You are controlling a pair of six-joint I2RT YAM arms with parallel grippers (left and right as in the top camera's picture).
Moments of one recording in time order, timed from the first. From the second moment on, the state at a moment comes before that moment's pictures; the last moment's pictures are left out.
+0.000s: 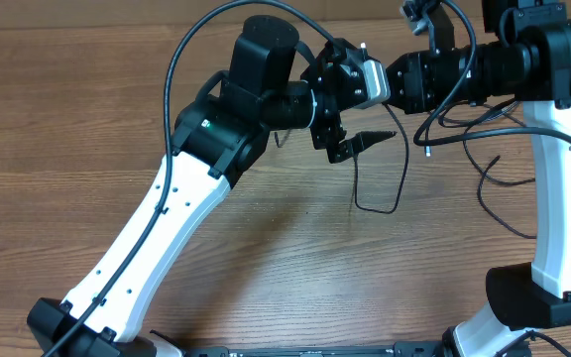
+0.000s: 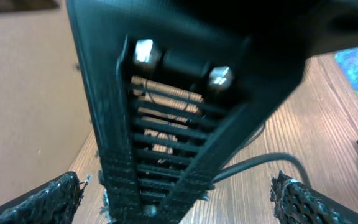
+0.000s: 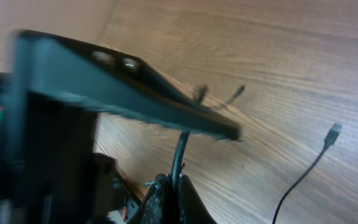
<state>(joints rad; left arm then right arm) -0.55 1.61 1.67 -0.49 0.70 0.49 0.16 1.80 2.35 -1.60 -0.75 -0.05</state>
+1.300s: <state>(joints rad) -0.69 1.64 1.69 -0.32 0.31 0.17 0.16 1.80 2.35 -1.49 -0.76 0.15</state>
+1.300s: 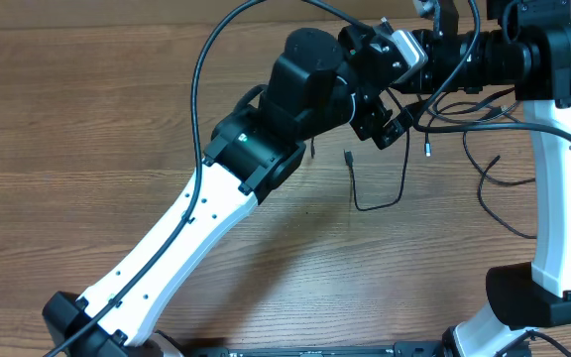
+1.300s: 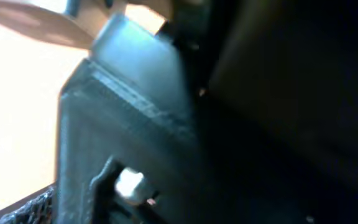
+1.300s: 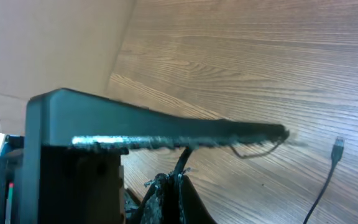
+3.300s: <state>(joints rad) -0.61 1.68 1.71 -0.39 0.33 0.08 0.11 1.81 2.35 -1.45 -0.91 0.14</state>
